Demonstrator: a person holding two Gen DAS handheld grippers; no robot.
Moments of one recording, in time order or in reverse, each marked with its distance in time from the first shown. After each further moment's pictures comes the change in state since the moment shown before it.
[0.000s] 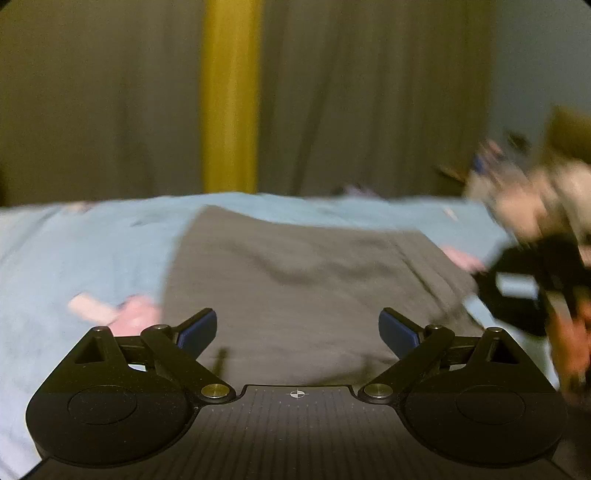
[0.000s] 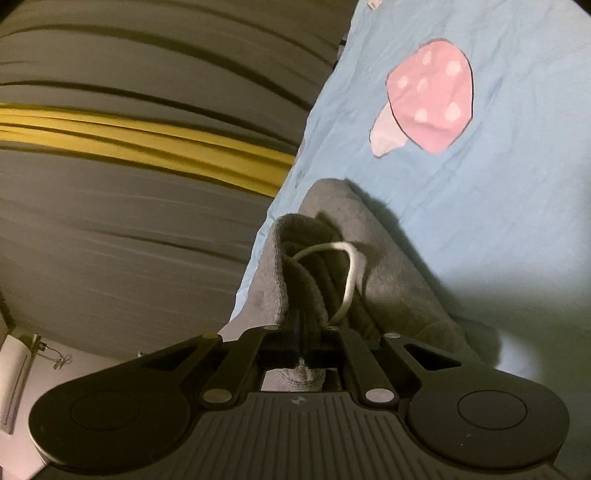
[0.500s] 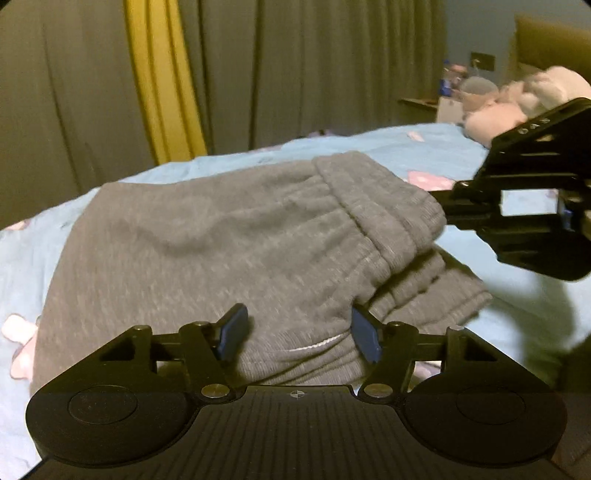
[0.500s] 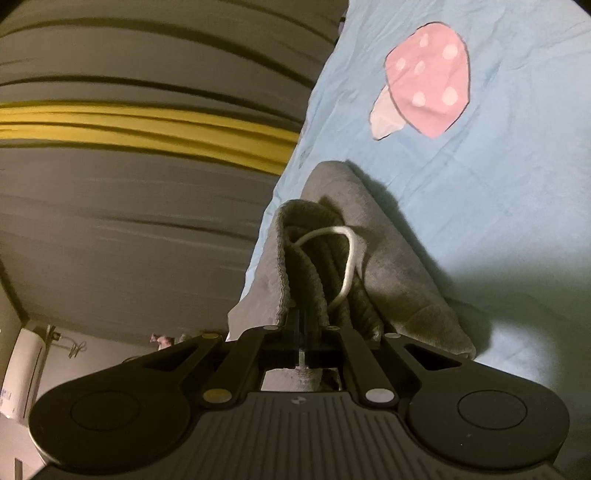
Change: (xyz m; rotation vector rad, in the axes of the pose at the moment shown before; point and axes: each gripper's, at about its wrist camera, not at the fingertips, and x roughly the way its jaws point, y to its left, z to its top) left arm 0.075 -0.066 -0.009 0.137 0.114 -0.009; right arm -0.004 0.001 0.007 0.008 0.099 0.045
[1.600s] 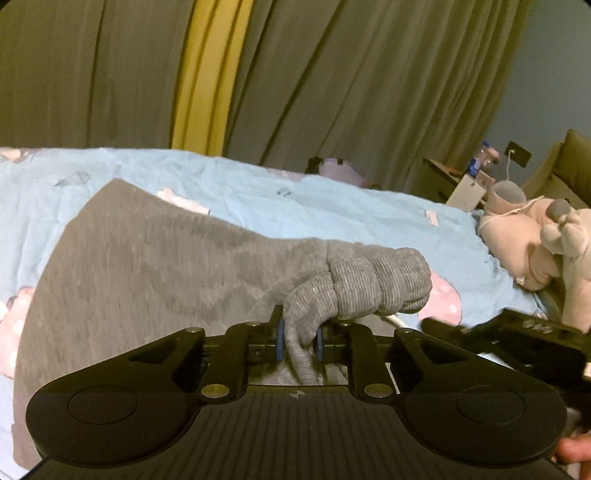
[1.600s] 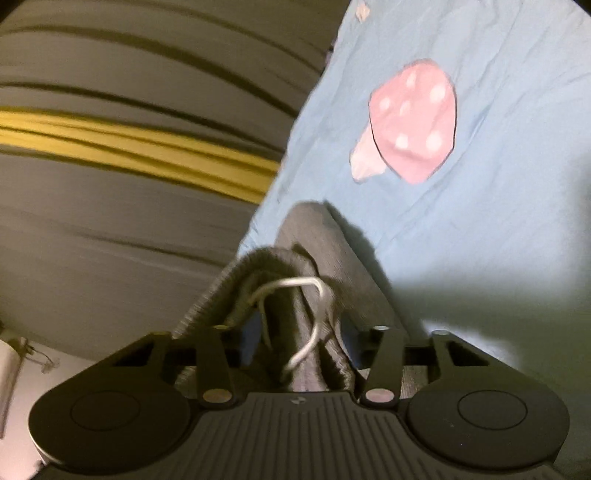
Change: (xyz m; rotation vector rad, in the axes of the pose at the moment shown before) left arm 0.005 0.054 0.066 -0.346 -0.026 -0.112; right arm 0.007 0.003 0.012 -0.047 -0.096 -0.119
